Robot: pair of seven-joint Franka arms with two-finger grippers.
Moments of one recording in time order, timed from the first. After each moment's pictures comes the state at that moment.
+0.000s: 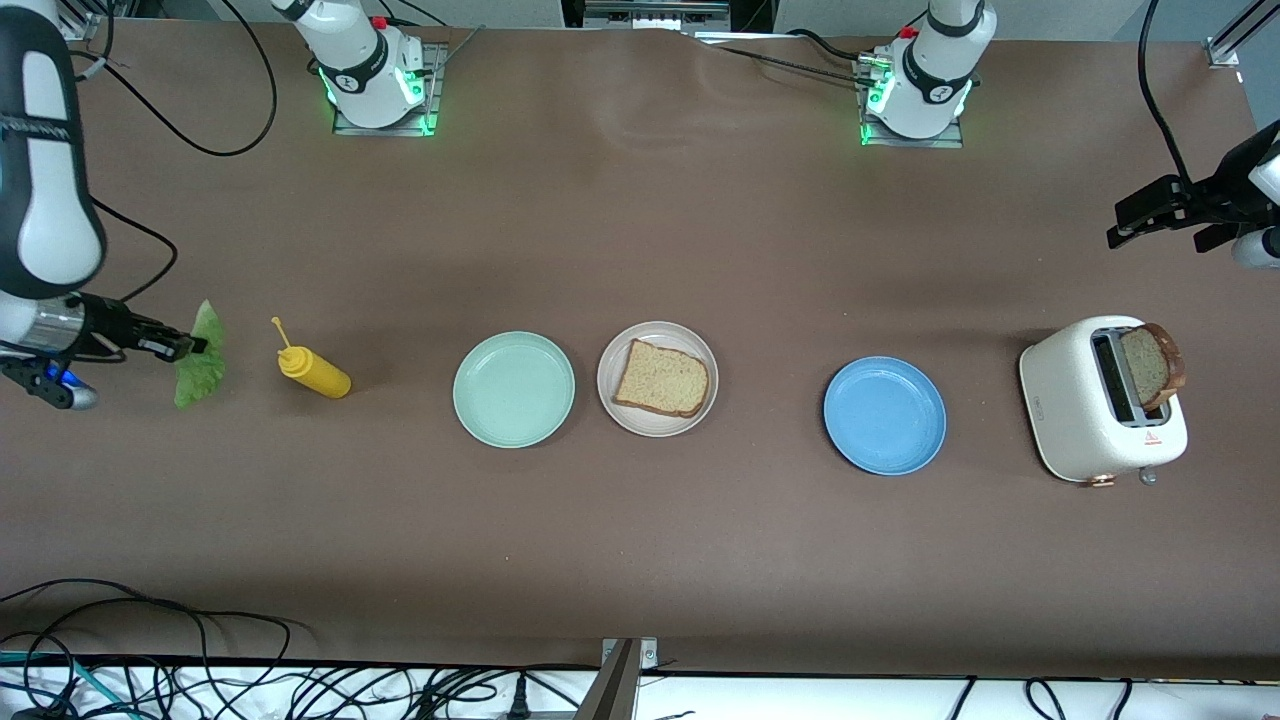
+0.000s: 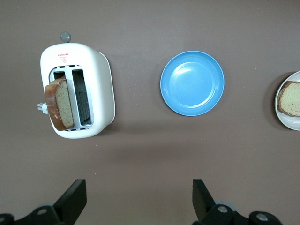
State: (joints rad) left arm 0.01 0.00 0.05 -1.59 -0.03 1.52 0.06; right arm -0.08 0.35 -0.20 -1.75 0.23 1.85 0.08
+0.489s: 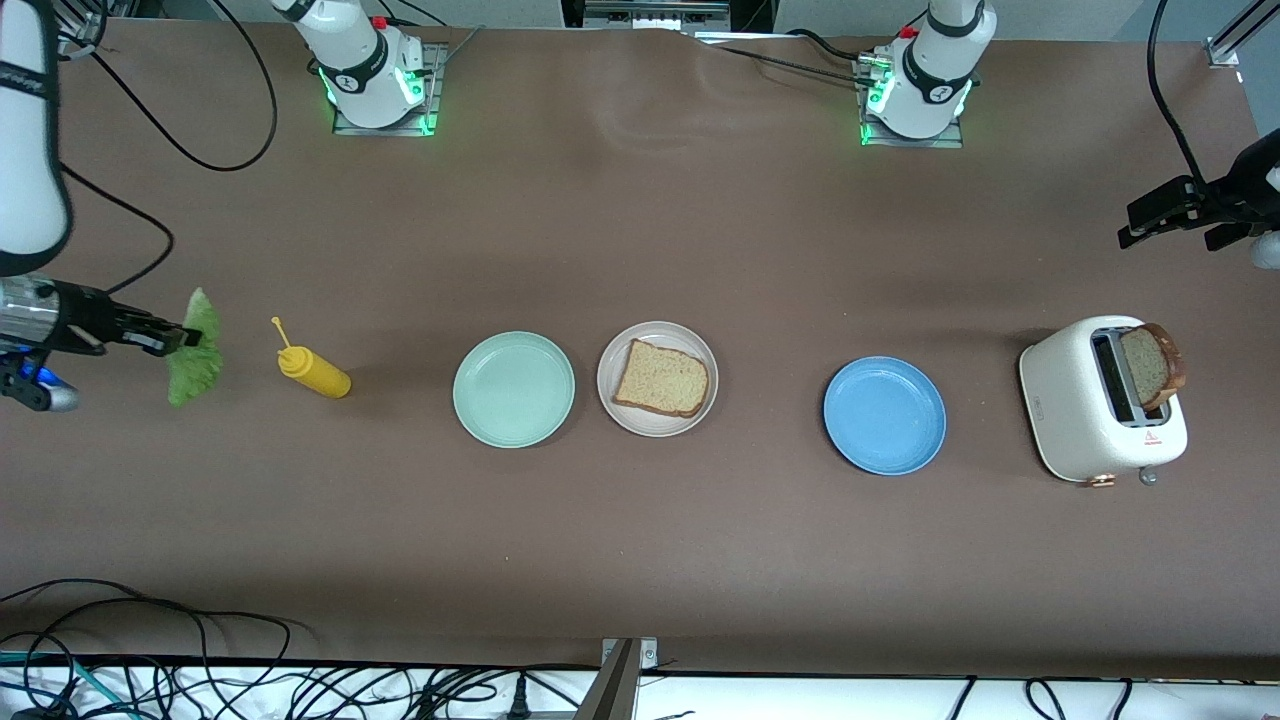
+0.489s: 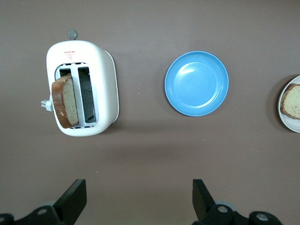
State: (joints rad) left arm 0.02 0.00 0.05 -1.59 -0.03 1.52 0.06; right arm 0.02 0.34 -0.18 -1.60 0.23 1.70 0.25
